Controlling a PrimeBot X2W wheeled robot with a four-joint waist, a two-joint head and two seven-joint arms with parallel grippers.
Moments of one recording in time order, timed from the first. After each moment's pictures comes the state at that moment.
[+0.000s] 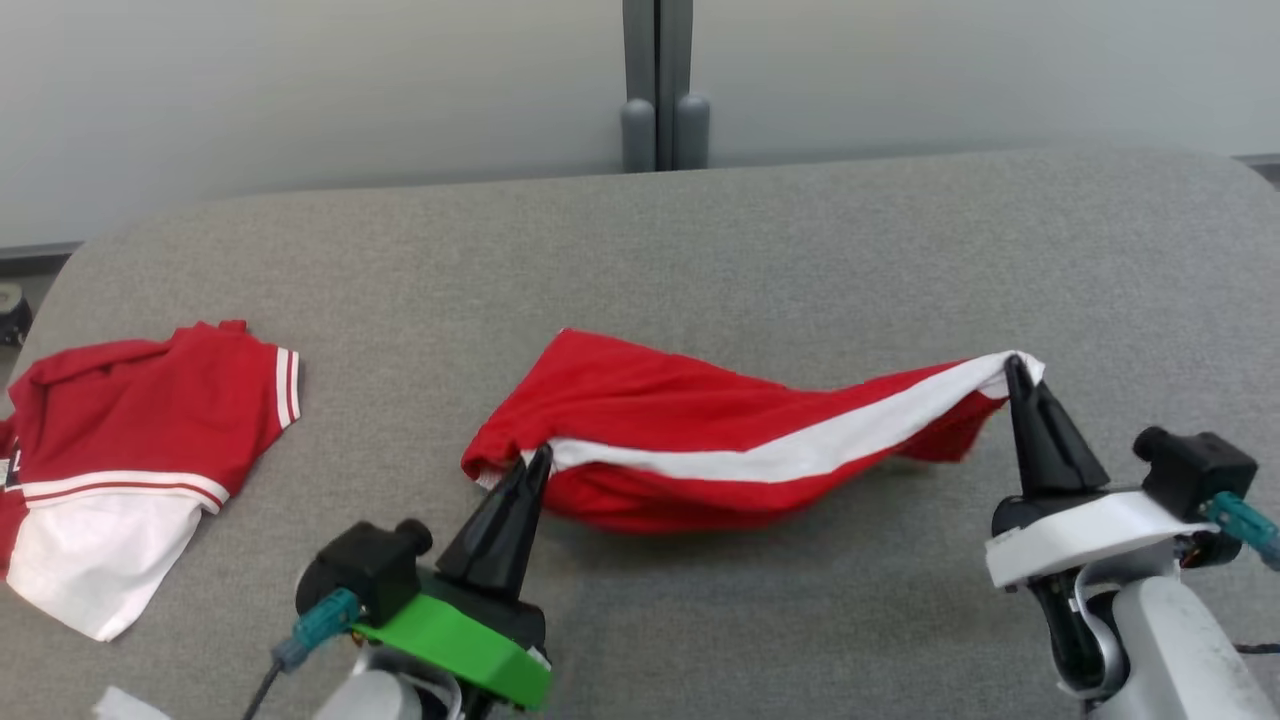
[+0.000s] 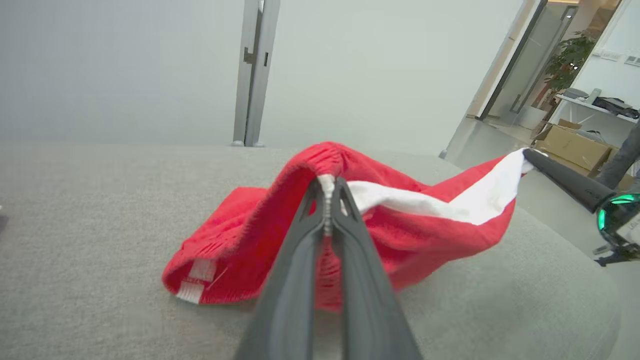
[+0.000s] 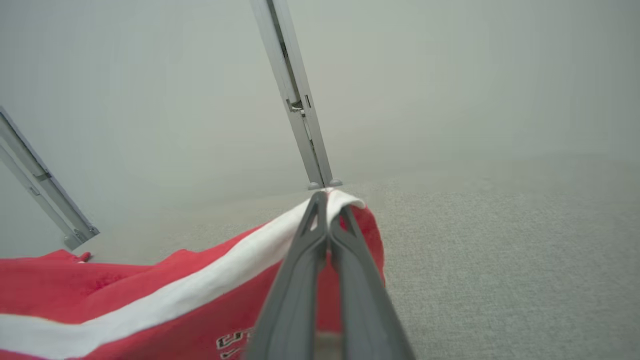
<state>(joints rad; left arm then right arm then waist) -0.15 0.21 -0.53 0.17 -0.57 -0.13 -0.26 -0.20 -0.10 0.04 0.27 0.39 0.13 -0.26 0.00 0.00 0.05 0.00</state>
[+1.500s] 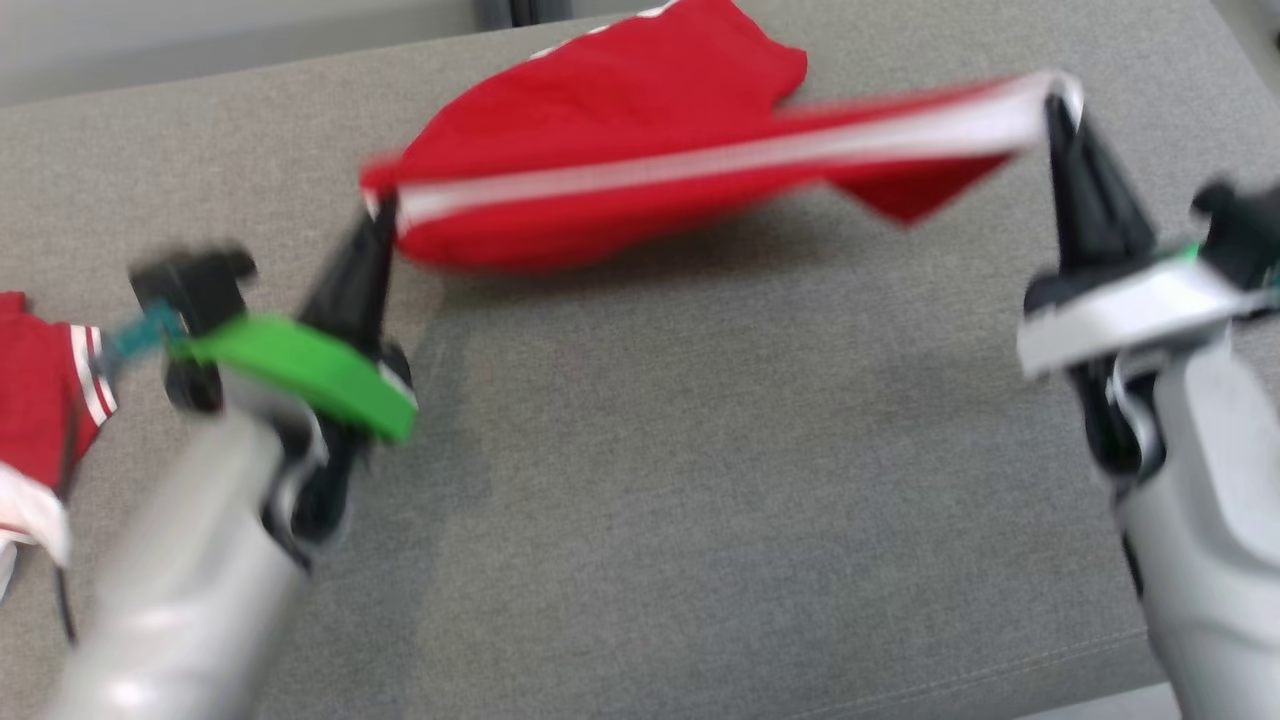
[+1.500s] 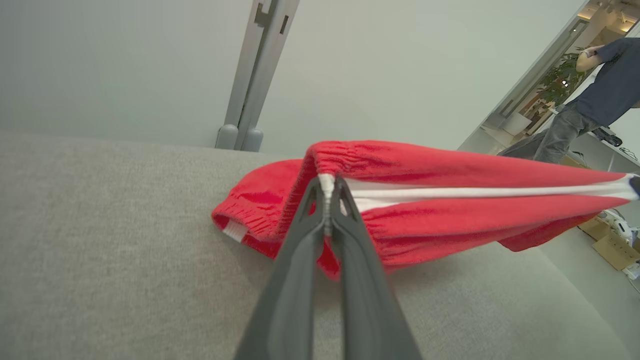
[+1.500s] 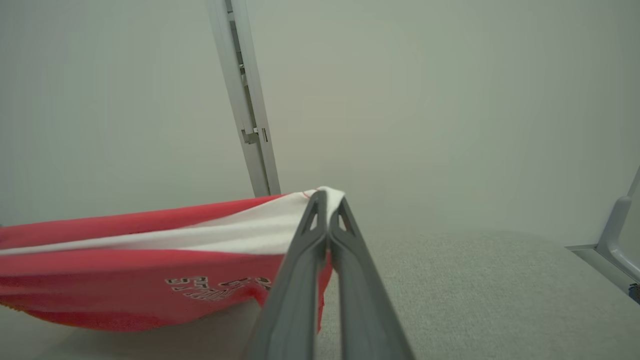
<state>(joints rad) -0.71 0.37 -0.67 0.52 -1.05 -0.13 -0.26 -0.60 -0.20 0.07 0.35 0.38 0.13 -0.26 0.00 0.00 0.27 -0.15</state>
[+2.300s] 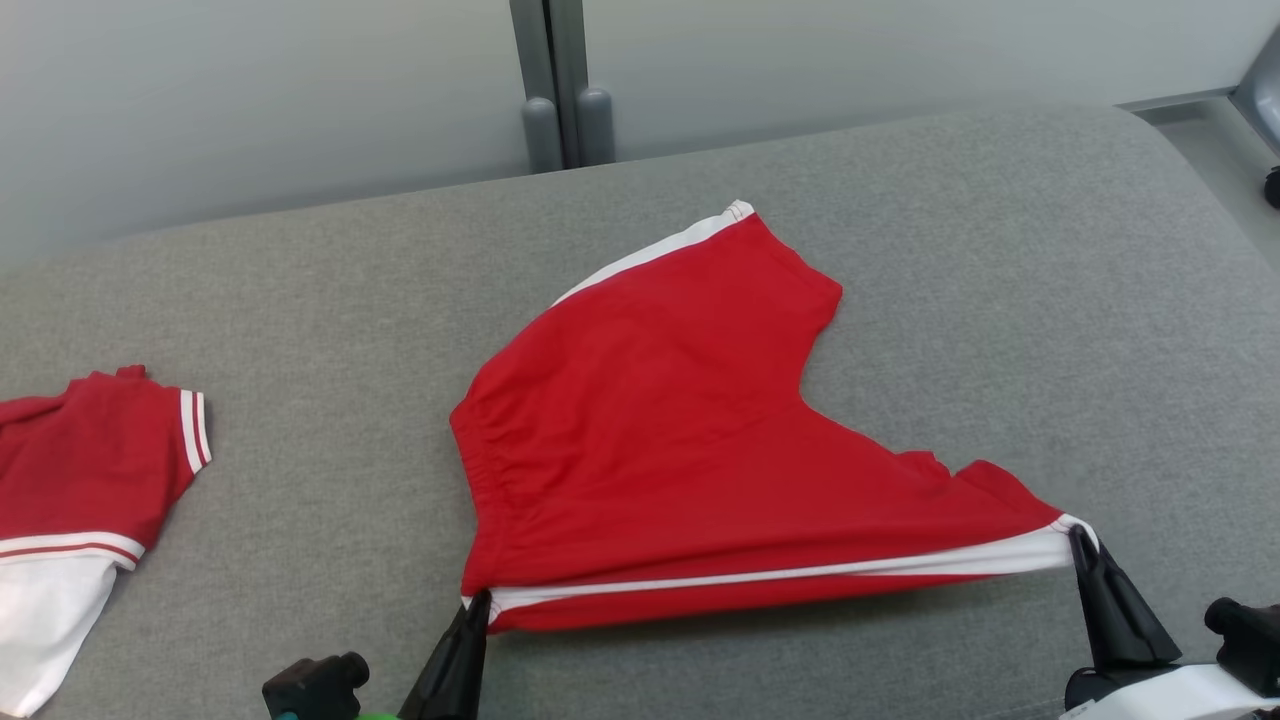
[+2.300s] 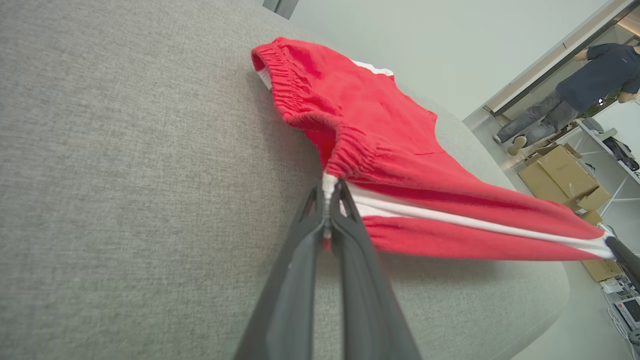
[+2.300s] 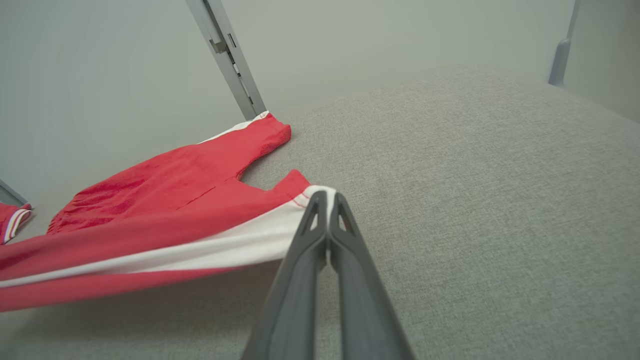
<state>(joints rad) 0.03 0.18 -0.43 0.31 -0.82 -0.13 -0.26 0.11 -0.15 -0.03 0.15 0.44 0.14 -0.26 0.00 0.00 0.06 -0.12</state>
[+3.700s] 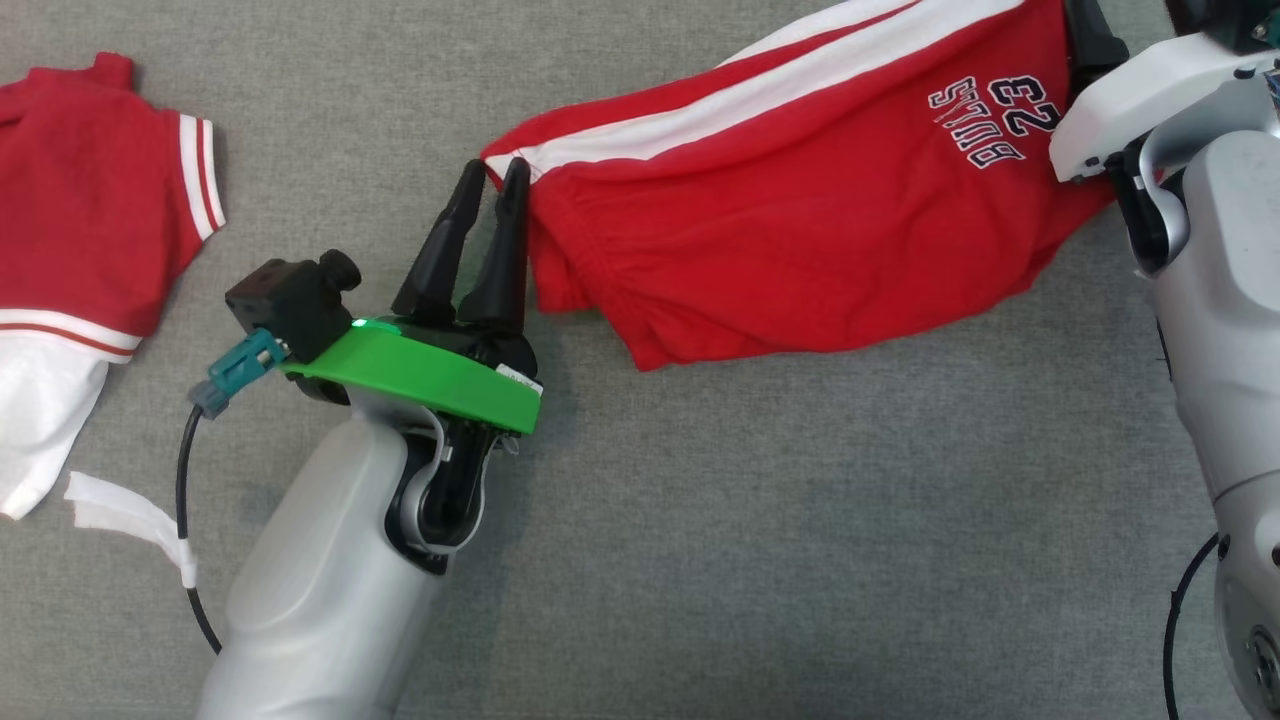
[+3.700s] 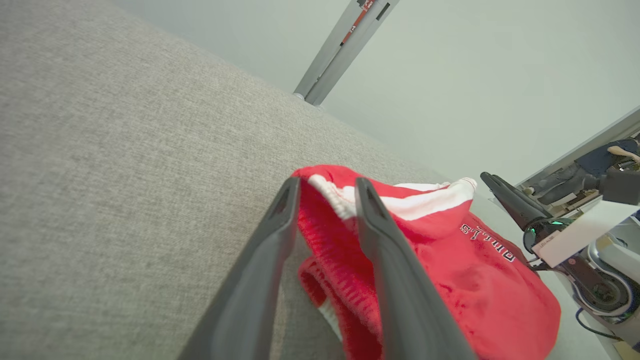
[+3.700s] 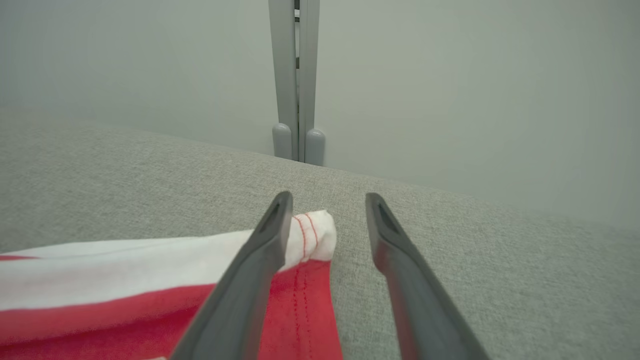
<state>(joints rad) -0.58 0.12 -0.48 0.32 -0.88 -0.13 -0.26 -1.06 -0.21 0.05 0.86 0.09 0.13 -0.26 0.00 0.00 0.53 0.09</state>
